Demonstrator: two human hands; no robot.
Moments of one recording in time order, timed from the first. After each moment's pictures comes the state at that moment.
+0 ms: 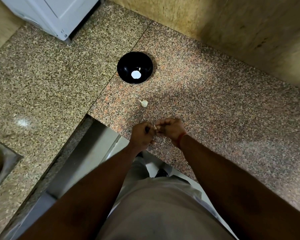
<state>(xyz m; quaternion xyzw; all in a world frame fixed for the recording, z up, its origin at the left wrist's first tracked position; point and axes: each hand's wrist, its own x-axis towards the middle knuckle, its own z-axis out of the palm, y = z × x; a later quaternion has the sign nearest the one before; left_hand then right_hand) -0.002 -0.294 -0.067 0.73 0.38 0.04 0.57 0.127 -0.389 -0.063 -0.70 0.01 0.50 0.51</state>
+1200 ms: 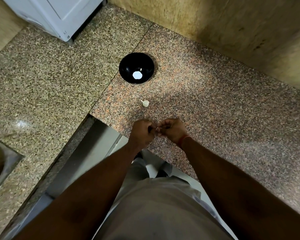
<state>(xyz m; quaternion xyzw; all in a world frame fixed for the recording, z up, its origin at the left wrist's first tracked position) 0.000 -0.274 -0.073 0.88 0.25 0.08 0.39 0.124 -0.399 -0.073 -0.74 -0.12 0.47 0.46</state>
